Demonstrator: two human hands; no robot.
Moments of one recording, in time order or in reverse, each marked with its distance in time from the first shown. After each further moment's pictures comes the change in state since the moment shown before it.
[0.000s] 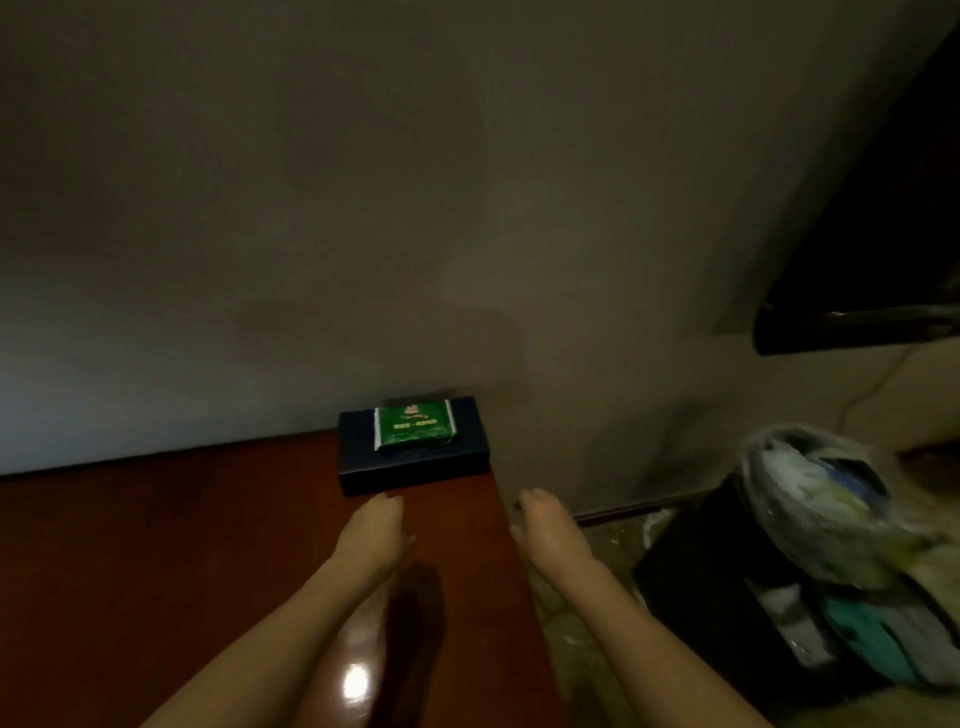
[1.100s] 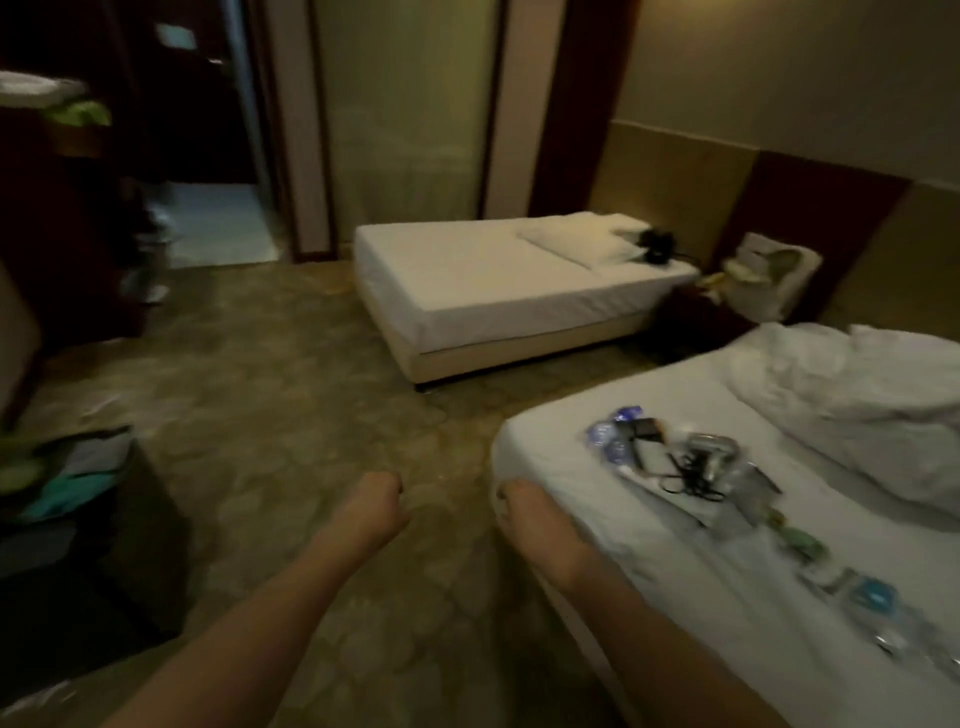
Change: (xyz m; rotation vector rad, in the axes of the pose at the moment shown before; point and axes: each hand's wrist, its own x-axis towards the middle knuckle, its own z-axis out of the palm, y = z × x) left_hand -0.580 0.306 0.194 0.419 -0.578 1.665; right_hand -0.785 -0.029 0.096 0.209 0.716 1.664
